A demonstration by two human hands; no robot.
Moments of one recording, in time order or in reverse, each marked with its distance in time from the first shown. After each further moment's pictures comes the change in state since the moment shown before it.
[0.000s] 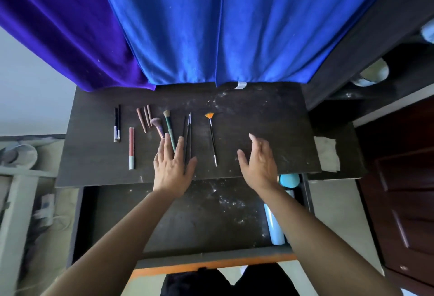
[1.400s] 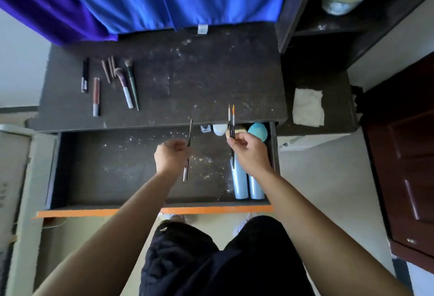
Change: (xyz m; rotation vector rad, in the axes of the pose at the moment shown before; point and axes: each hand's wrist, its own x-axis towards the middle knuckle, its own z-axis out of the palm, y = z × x) left_hand -0.116 0.136 0.091 -0.532 0.058 -0.582; right_hand -0.092 0.144 -0.045 0.671 -0.328 0.257
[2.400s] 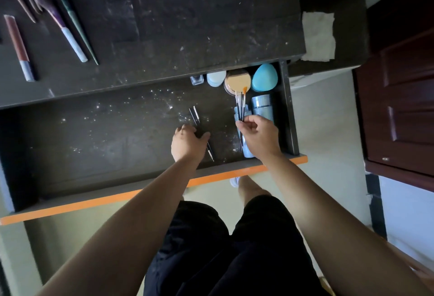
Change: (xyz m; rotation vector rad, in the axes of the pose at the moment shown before) left_hand 0.037 -0.101 0.067 0.508 -0.255 0.042; right_hand -0.017 0.078 0.054 -0.213 0.190 0.175
